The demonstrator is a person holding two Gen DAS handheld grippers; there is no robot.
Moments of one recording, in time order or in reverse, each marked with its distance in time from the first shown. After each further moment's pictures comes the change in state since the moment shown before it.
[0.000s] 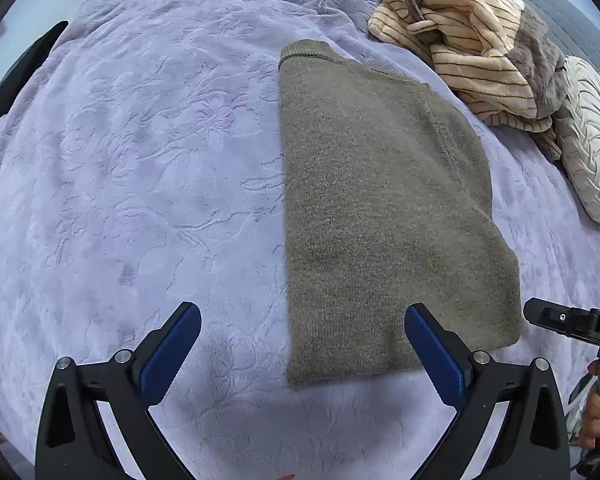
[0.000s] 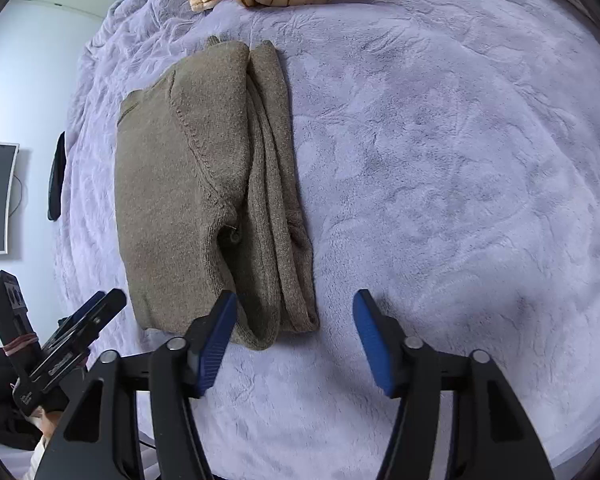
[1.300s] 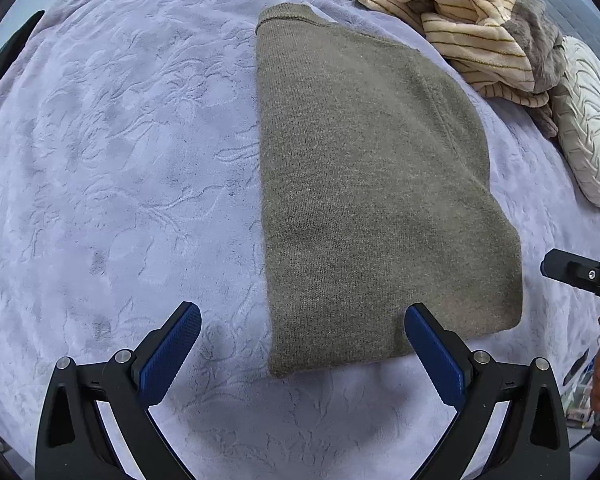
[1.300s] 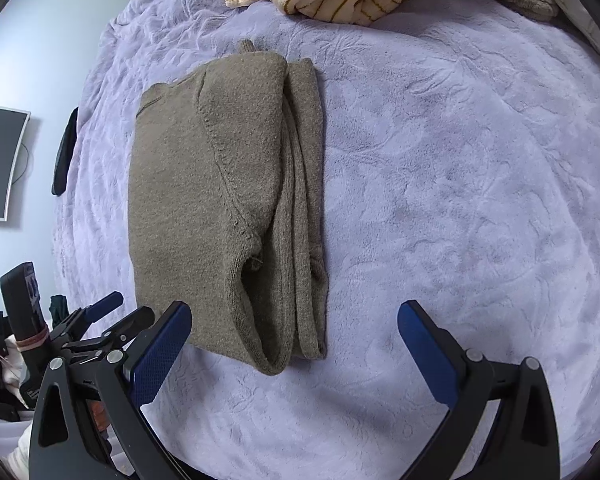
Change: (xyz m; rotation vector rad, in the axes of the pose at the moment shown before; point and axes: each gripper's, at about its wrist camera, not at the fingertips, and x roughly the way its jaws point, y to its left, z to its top) left arm 0.020 -0.004 0.001 0.010 0.093 -0.064; right arm 0.000 0.024 0.023 -0.125 0.001 -0.008
